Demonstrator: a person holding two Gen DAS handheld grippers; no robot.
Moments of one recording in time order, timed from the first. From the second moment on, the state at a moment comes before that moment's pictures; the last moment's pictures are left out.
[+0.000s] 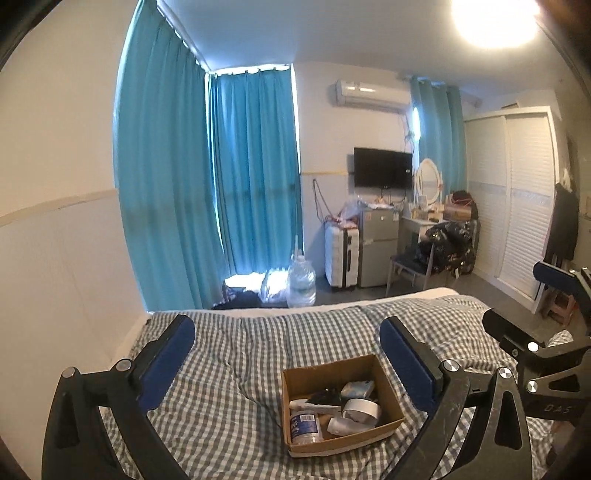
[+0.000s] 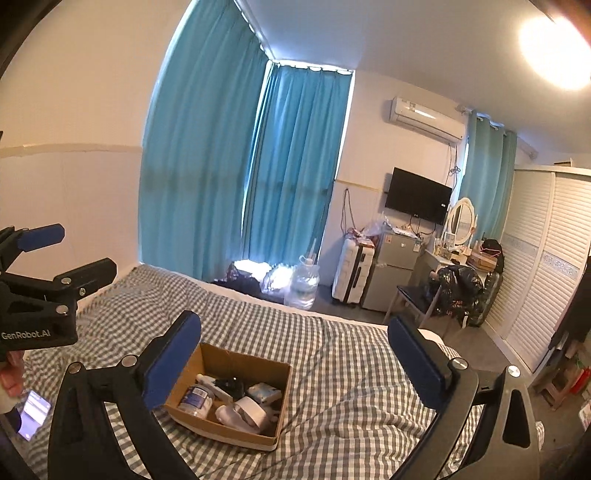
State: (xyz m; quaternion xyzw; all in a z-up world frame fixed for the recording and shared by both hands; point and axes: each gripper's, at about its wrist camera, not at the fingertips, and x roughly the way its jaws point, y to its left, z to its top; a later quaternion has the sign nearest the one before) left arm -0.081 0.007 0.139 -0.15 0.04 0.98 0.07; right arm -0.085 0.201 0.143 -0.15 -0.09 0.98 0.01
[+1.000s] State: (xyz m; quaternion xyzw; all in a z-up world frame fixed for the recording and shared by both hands) left arm -0.040 0.021 0.000 -0.16 0.04 0.99 0.03; right arm -0.057 0.230 -0.016 -0.19 -0.03 0.98 0.00
